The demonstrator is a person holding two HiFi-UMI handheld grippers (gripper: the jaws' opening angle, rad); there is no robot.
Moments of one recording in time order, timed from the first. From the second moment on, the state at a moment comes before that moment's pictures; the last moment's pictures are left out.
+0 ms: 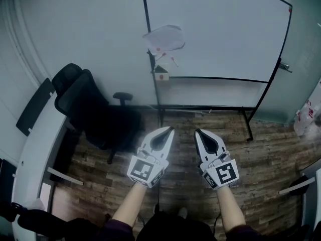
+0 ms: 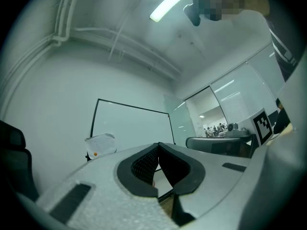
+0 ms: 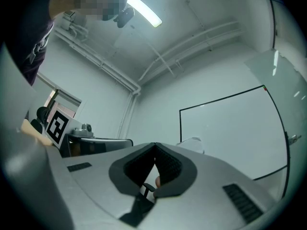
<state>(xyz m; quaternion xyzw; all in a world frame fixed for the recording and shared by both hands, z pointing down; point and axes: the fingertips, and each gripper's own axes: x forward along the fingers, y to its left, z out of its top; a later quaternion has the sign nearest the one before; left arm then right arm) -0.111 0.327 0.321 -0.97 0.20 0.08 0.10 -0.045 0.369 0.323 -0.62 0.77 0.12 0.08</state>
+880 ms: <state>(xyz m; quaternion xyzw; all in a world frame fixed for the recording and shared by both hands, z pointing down) -0.075 0.164 0.350 -0.98 0.19 0.06 0.07 -0.013 0.213 0.359 -0.63 0.77 0.08 0.07</state>
